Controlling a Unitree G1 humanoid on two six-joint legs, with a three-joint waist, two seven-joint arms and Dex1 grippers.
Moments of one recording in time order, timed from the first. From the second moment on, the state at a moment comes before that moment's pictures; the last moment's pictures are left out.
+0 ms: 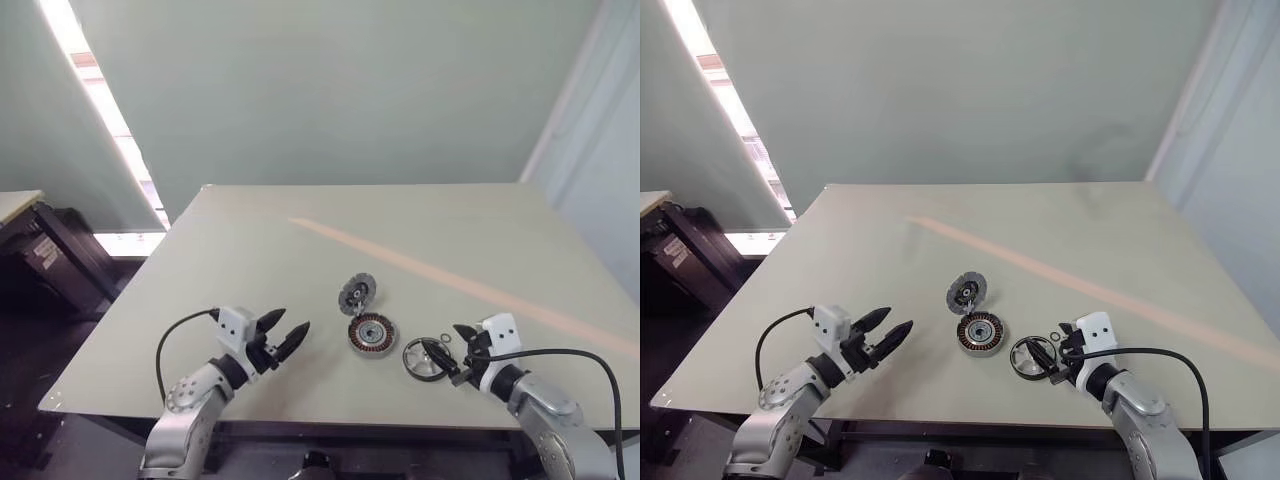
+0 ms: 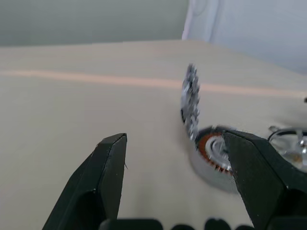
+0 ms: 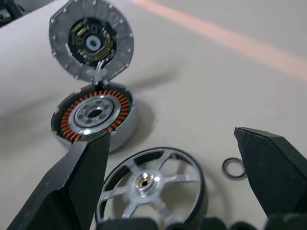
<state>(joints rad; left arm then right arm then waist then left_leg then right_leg) 0.05 0.30 0.02 -0.11 -0.38 0.18 -0.66 0.14 -0.36 -0.08 -0.23 0.35 0.32 0.51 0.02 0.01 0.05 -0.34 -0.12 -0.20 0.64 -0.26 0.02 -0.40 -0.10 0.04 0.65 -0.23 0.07</state>
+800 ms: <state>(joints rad) 0.05 0.27 -0.03 -0.07 -0.35 0.12 -0.68 -0.12 -0.46 -0.04 0.12 0.15 0.33 0.46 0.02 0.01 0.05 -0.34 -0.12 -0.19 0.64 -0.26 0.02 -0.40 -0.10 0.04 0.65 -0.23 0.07</state>
